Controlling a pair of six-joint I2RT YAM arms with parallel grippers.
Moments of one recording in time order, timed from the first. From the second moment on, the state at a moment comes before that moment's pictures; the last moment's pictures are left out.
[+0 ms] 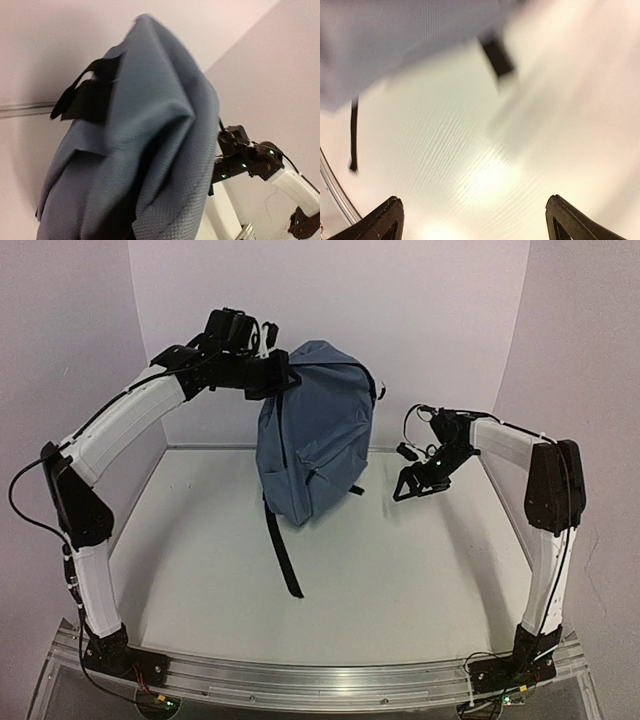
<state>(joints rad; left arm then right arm) -0.64 1.97 2.29 -0.69 0.19 -0.55 0.27 2.10 1.80 -1.00 -0.45 -0.25</state>
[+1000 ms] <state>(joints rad) -0.62 1.85 1.88 -0.34 0.20 -1.00 0.66 1.85 1.87 -0.47 -0.54 -0.04</state>
